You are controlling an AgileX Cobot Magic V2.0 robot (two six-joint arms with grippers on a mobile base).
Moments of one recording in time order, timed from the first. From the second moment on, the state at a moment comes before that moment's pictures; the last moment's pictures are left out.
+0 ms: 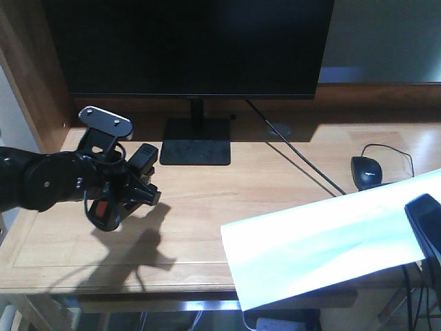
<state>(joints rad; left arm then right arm) -0.38 1.64 -0.96 -0.11 0.20 0.17 0.30 0.71 0.02 -0.30 -1.15 1.32</state>
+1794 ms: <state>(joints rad) -0.01 2.23 -1.48 -1.22 1.15 1.84 0.30 0.71 0.02 -0.30 -1.15 1.32</state>
